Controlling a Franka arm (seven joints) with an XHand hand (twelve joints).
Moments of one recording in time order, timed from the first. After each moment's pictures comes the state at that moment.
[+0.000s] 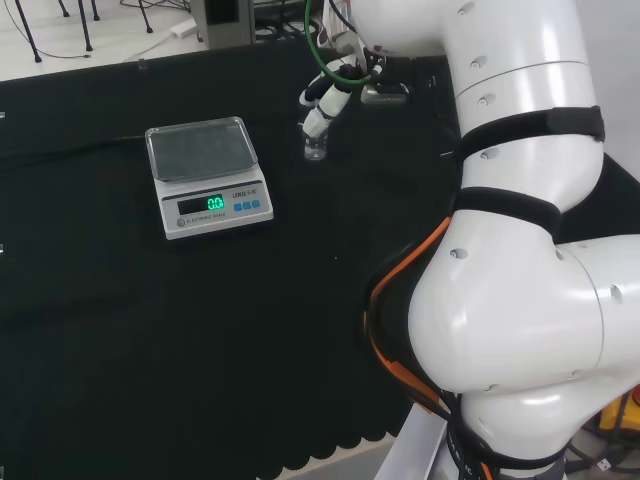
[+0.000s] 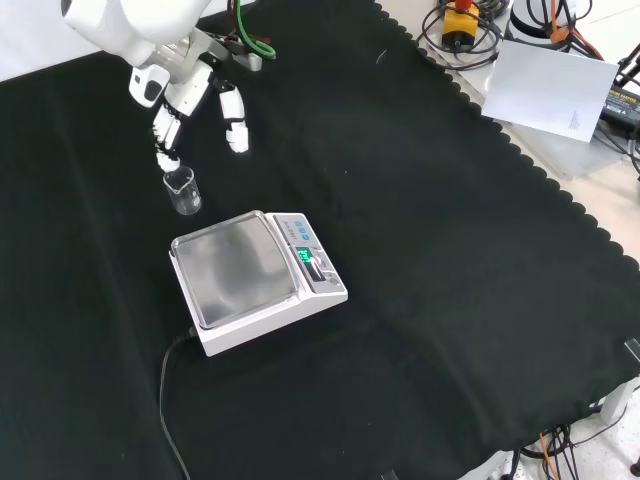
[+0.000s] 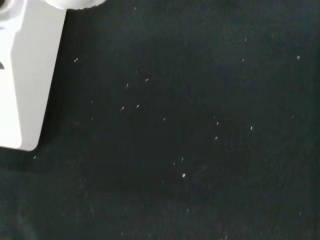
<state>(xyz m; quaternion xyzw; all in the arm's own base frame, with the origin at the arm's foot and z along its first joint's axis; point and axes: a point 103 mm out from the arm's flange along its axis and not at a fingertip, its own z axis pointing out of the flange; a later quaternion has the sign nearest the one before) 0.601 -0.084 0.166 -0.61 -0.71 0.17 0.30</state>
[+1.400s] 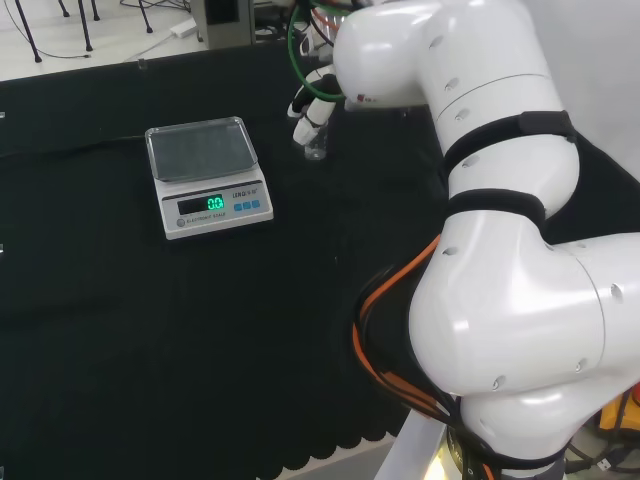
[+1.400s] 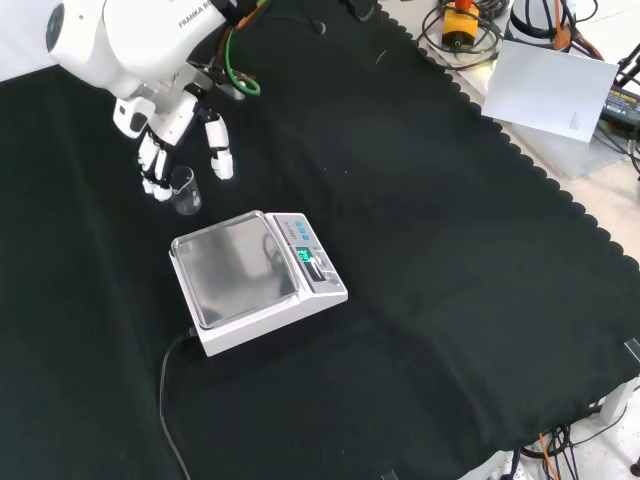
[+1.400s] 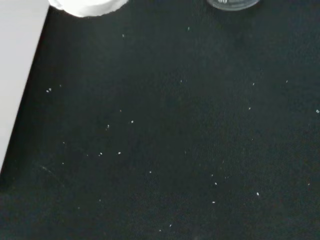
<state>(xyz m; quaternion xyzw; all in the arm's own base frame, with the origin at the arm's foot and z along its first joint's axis) 0.640 -0.070 0.128 -0.60 -0.73 0.19 0.28</state>
